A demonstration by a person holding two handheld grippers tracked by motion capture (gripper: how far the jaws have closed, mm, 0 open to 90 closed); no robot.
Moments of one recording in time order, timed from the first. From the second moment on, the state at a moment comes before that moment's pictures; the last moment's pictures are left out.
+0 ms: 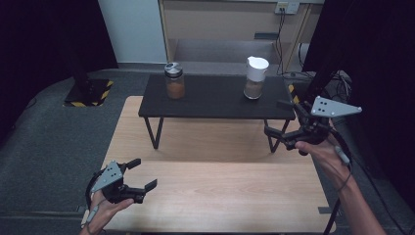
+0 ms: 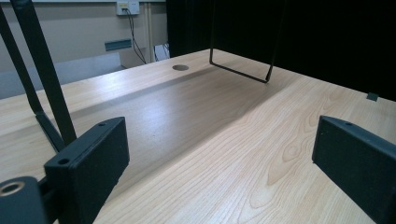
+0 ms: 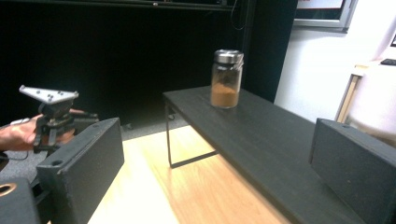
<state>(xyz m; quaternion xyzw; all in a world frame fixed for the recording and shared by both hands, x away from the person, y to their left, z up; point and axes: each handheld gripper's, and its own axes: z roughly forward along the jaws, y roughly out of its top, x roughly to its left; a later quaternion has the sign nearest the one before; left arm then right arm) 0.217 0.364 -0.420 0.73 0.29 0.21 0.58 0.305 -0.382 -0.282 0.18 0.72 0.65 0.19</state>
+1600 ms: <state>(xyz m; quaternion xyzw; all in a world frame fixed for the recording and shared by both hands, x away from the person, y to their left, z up) 0.218 0.361 -0.421 0.73 0.28 0.21 0.58 0.237 -0.372 -0.417 0.26 0.75 0.58 0.18</state>
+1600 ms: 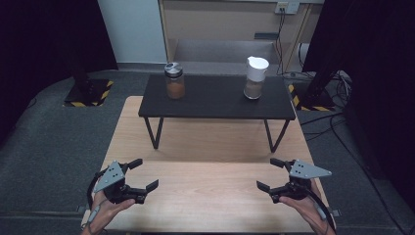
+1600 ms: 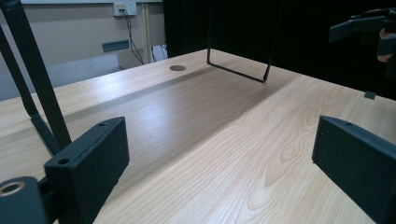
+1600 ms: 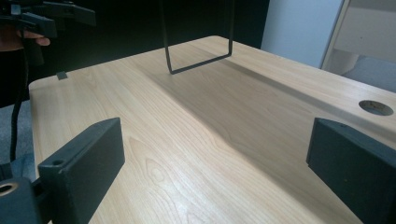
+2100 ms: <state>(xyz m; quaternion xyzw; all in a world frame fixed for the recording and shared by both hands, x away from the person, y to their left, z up) 0.216 0.361 -0.420 0.73 0.28 0.22 0.59 0.229 -0.380 -0.430 0.28 0.74 0.58 0.18</state>
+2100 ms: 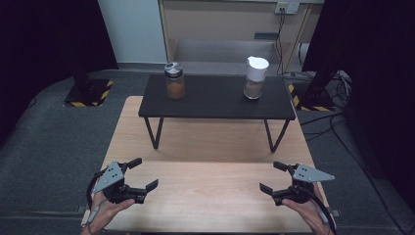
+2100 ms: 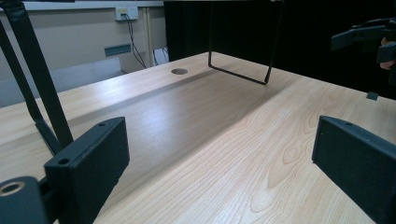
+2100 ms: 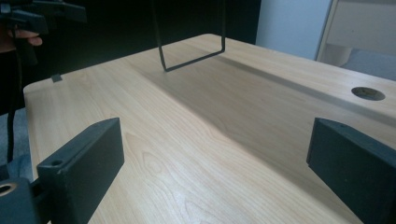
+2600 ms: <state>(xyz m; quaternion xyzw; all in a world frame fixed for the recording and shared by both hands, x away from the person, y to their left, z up) 0.210 0.360 -0.419 0.72 0.28 0.24 0.58 0.216 -0.385 -0.433 0.31 0.73 0.58 0.20</state>
